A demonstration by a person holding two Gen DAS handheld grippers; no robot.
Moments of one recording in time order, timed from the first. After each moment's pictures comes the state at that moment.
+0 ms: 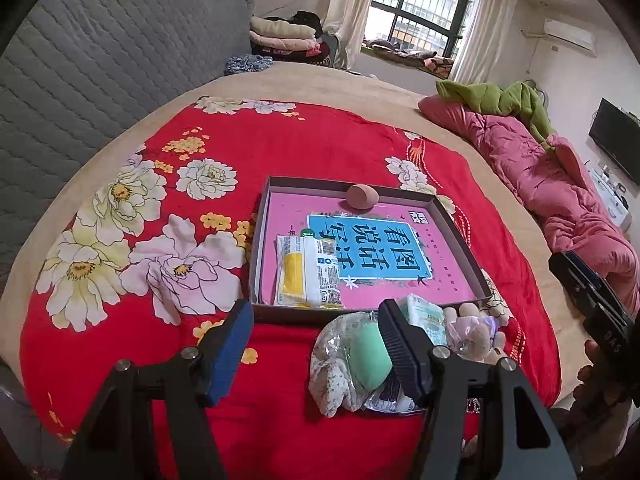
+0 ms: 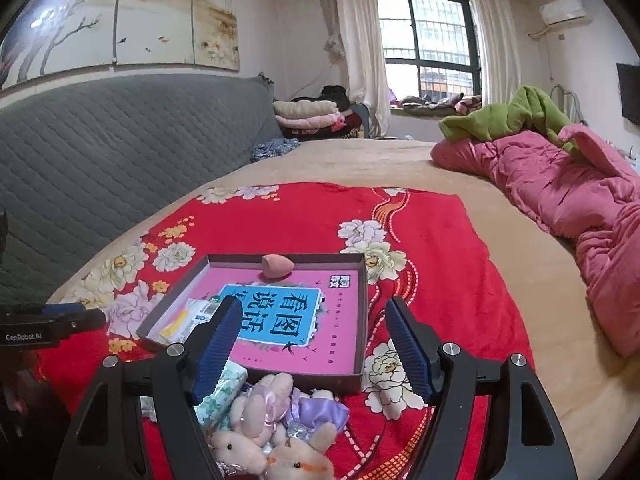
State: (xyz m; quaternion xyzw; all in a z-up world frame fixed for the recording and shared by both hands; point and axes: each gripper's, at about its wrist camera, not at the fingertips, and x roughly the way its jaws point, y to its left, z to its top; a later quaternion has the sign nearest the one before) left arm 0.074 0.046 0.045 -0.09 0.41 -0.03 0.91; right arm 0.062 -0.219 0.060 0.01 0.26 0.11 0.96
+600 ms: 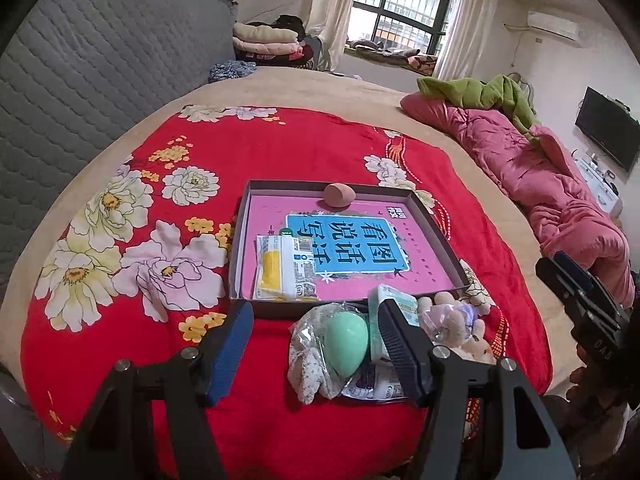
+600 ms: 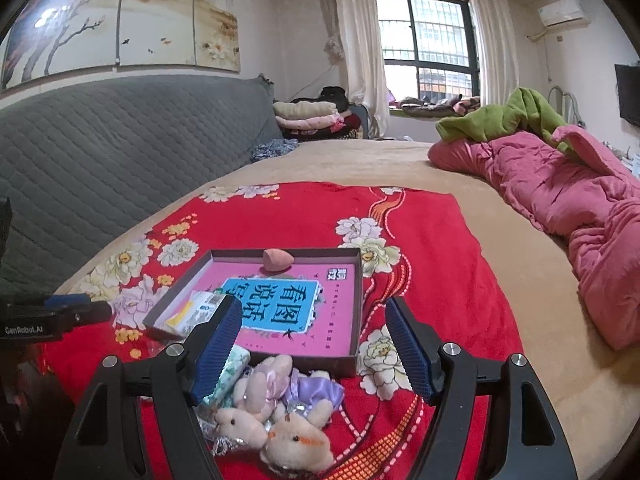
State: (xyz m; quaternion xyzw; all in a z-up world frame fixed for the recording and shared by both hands) left arm 0.057 0.026 0.057 -0.07 0.40 -0.06 0.91; right arm 0.034 -0.225 0.062 0.00 0.26 0.11 0.96
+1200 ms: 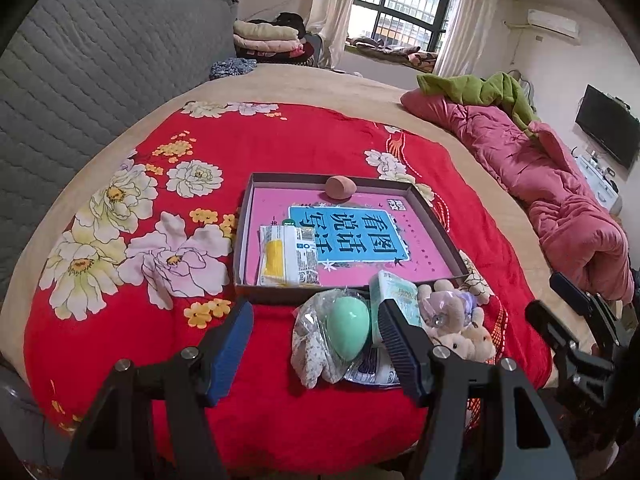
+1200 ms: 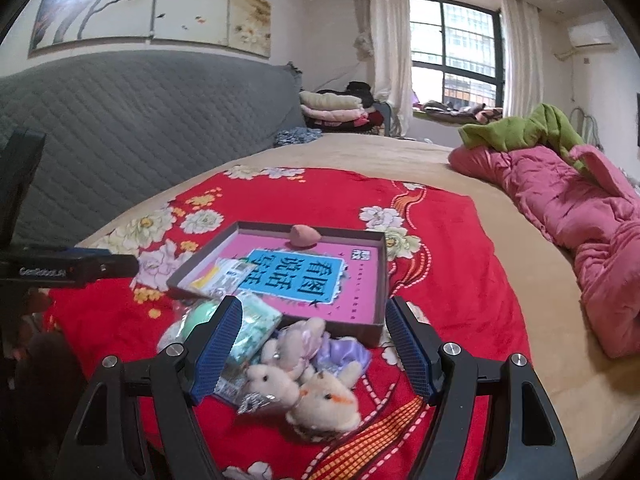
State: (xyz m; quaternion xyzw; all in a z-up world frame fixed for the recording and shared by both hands) left arm 0.045 0.029 0.055 -0.07 0.41 -0.05 0.91; right arm -0.002 -0.192 0.050 -0.05 0.27 0.15 0.95
